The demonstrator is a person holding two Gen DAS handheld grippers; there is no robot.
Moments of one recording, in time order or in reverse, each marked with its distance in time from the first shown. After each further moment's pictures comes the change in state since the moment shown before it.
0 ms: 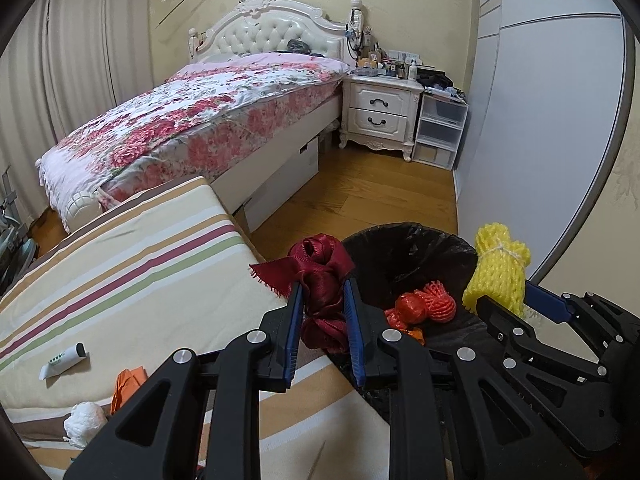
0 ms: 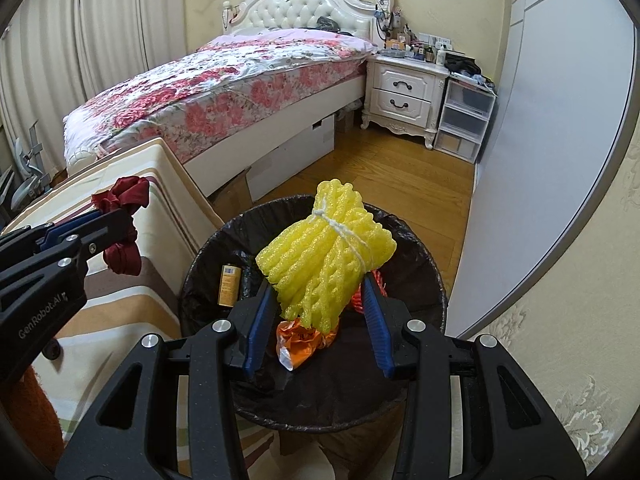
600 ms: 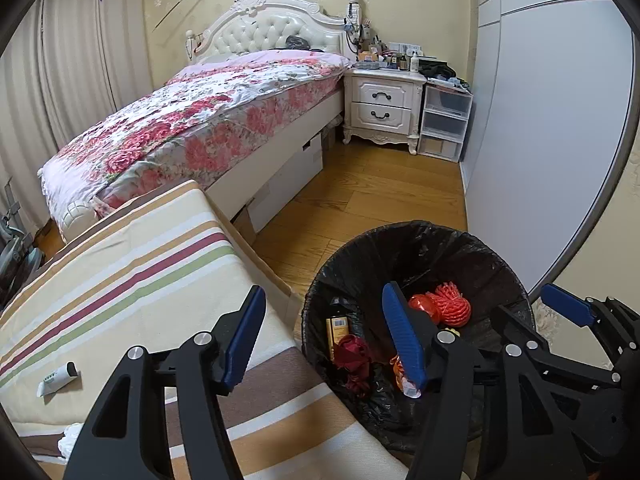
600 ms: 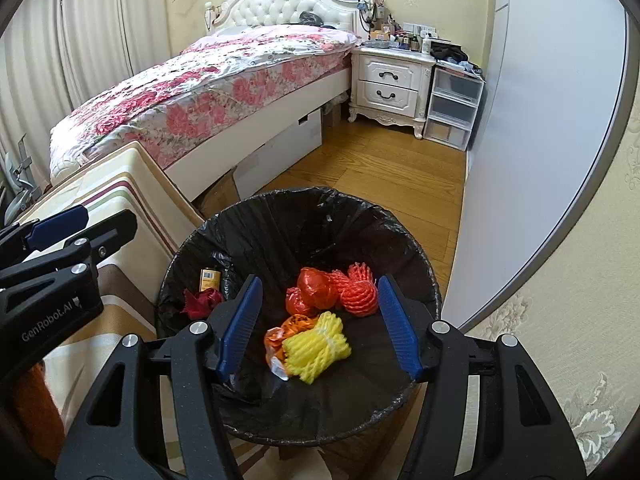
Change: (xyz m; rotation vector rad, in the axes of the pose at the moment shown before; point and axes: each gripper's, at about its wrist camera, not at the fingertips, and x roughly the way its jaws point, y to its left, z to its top) left arm 0.021 -0.007 0.005 0.026 0.018 0.039; right arm 0.017 -0.016 -0.002 0.052 0.014 -0.023
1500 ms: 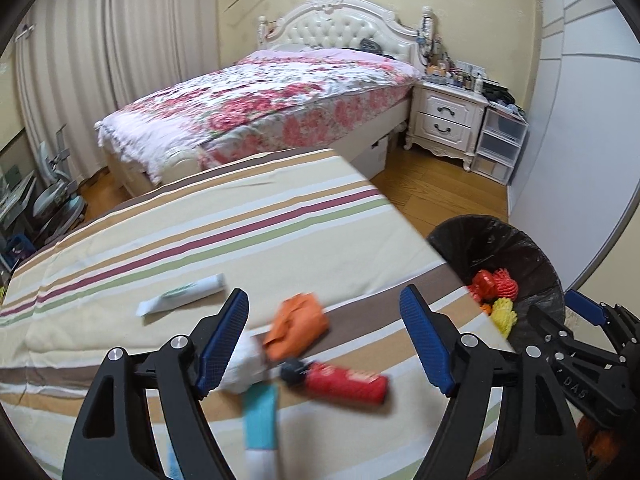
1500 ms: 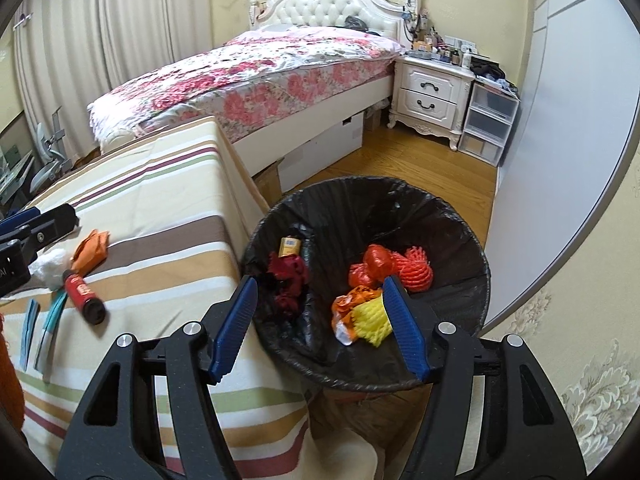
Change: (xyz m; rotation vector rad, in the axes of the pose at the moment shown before) left arm -0.091 0.110 -0.059 -0.184 0.004 0.148; right arm -0.047 0.065 -0.033 -0.110 -0.009 0.101
